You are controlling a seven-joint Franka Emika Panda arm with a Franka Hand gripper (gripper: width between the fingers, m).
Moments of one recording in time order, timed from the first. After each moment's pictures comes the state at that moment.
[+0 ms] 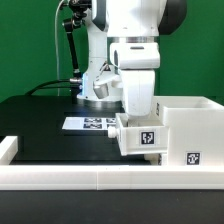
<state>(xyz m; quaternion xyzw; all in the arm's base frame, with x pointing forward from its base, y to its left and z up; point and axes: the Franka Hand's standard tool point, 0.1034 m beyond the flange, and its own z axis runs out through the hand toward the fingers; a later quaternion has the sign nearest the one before) 0.547 0.013 0.054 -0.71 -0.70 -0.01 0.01</state>
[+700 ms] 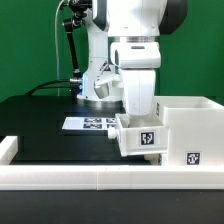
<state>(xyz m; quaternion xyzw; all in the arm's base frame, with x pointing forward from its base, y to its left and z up) 0.548 0.014 0.055 -0.72 -0.70 -0.01 0.01</state>
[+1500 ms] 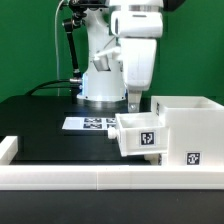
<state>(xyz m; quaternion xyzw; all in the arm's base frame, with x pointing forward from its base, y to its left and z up) 0.562 -0.009 0.113 -0.72 -0.69 0.00 -0.01</state>
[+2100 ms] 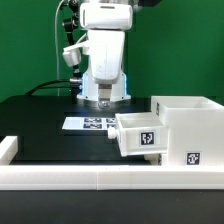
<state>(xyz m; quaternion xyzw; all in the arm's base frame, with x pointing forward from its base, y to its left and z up) 0.565 -0.043 0.106 -0.72 -0.70 0.00 -0.01</state>
